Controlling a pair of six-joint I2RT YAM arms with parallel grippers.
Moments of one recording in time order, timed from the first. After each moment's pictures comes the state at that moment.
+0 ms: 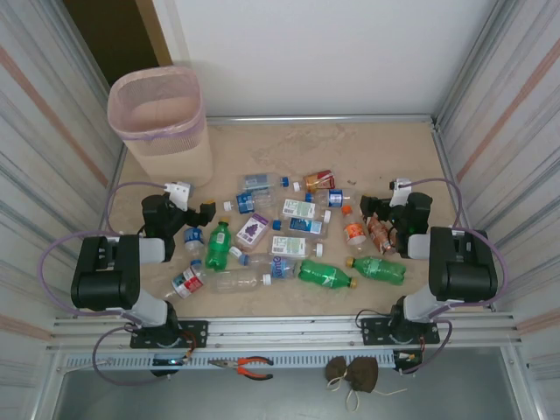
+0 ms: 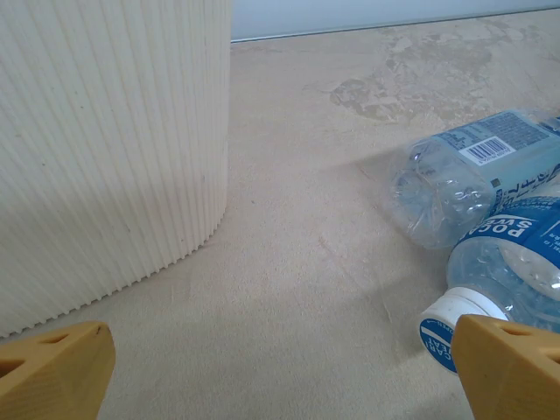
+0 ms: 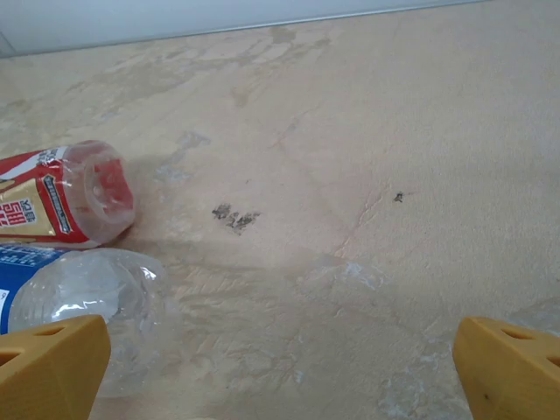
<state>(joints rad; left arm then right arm) 0.04 1.51 0.39 0.73 0.40 0.13 -0.11 1.54 0.39 0.75 -0.32 0.05</state>
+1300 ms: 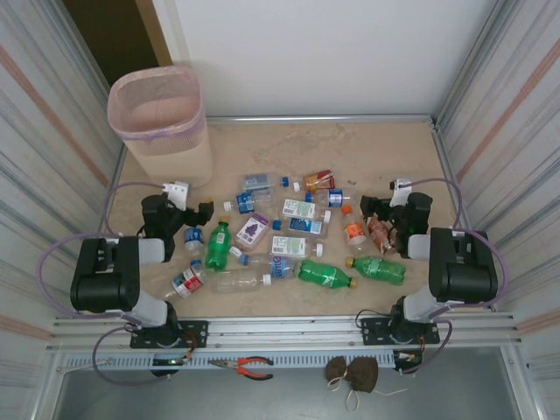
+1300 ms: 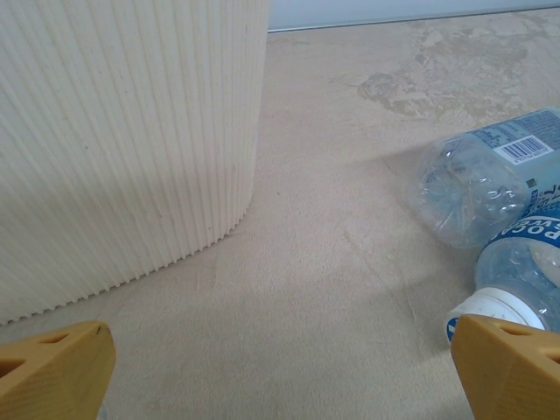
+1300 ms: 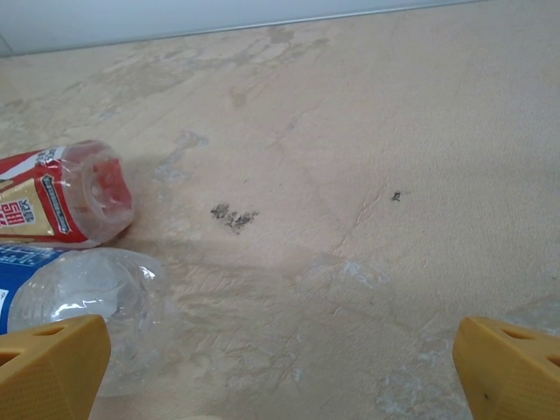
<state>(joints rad) 0.04 1.48 0.39 0.68 0.34 0.12 -0.10 1.52 0.39 0.74 -0.31 0.05</state>
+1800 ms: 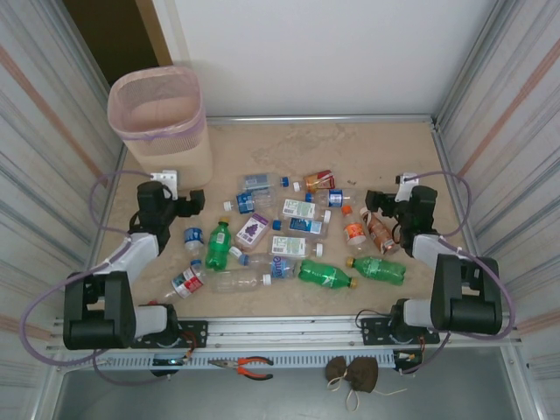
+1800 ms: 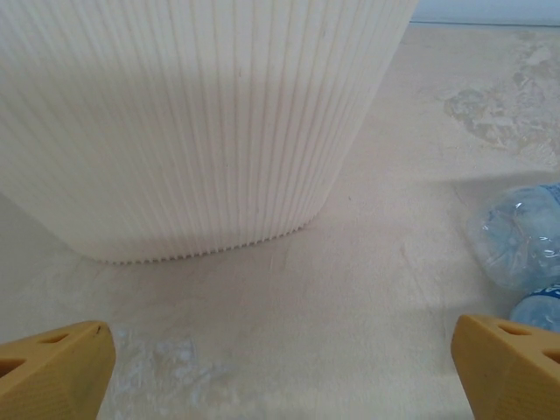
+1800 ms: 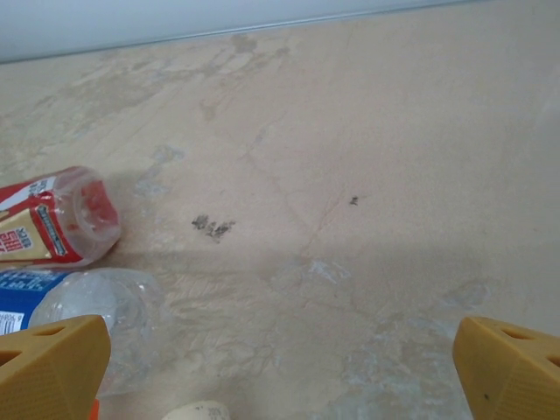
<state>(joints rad) 0.01 1.25 0.57 0.15 0.09 -0.03 -0.10 1.32 0.47 0.38 -0.20 0.07</state>
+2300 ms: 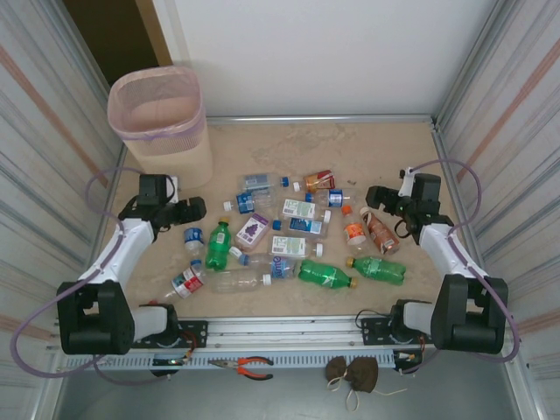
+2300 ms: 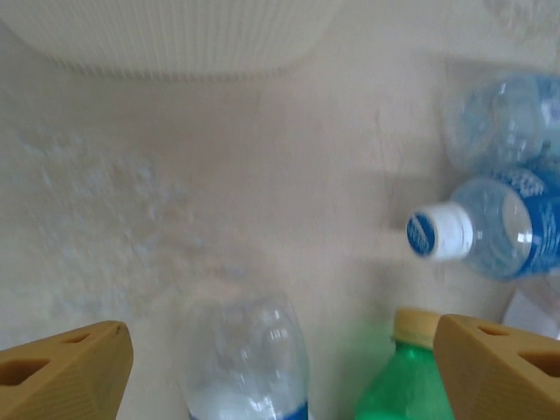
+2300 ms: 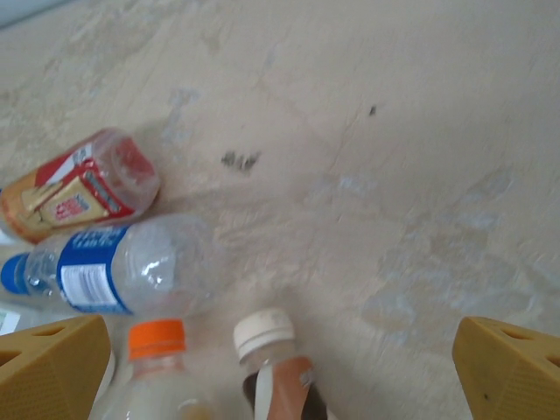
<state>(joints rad) -0.03 1.24 0.80 -0.53 0.15 -0.20 -0.08 1.21 0.66 -0.16 -0.24 0.20</state>
